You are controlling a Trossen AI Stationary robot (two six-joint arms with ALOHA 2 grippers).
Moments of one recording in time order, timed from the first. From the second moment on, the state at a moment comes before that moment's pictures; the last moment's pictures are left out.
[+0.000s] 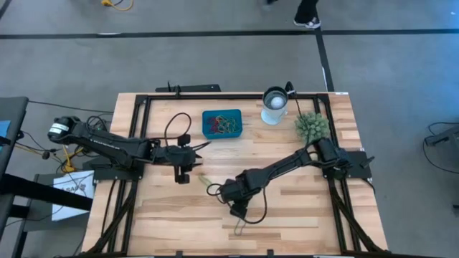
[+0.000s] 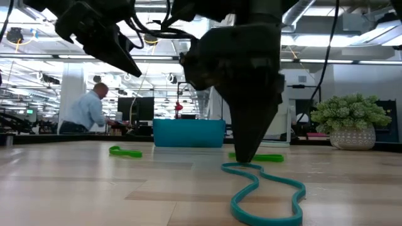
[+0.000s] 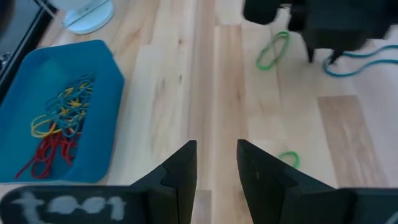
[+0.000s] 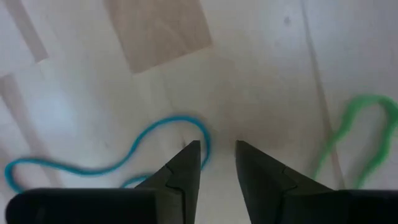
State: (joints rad) left arm -0.18 1.13 0.67 -0.25 -0.27 -0.04; right arm 0.32 2.18 1.60 -0.82 -0.08 0.62
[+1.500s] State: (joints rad) left arm -0.25 1.13 0.67 -0.28 -0.33 -0.09; right arm 0.25 1.92 1.75 -1.10 0.49 0.32
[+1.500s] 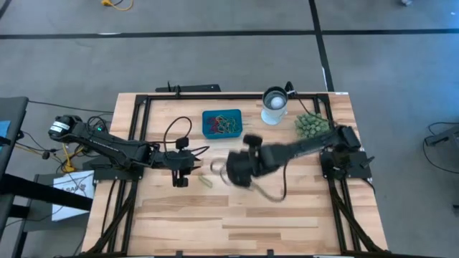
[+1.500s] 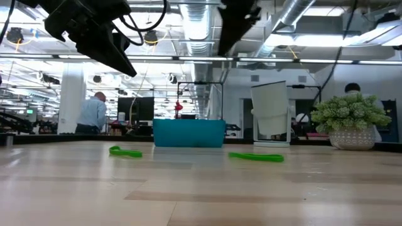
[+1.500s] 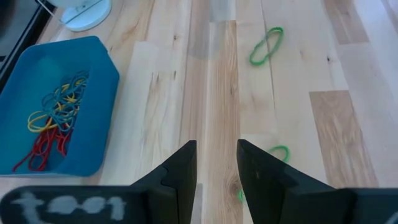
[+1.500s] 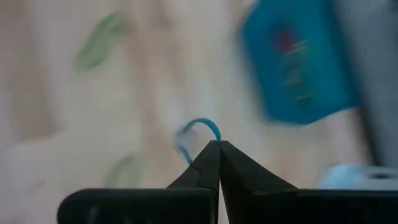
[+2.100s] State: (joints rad) left arm -0.25 1.13 0.67 -0.31 -0.32 -0.10; right arm -0.23 2.03 1.75 -0.86 0.44 0.07
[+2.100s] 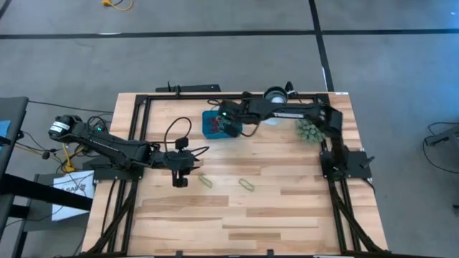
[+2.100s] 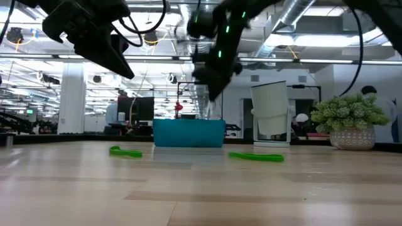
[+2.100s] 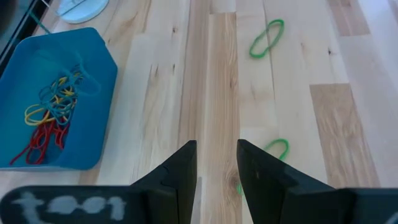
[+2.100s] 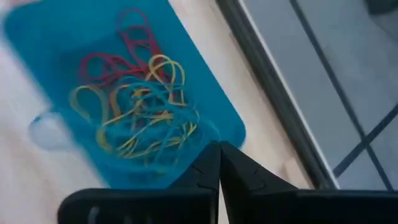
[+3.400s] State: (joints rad) left arm -0.25 1.13 0.67 -0.33 -0.33 -0.09; right arm -0.30 2.20 1.74 -0.76 0.23 -0.01
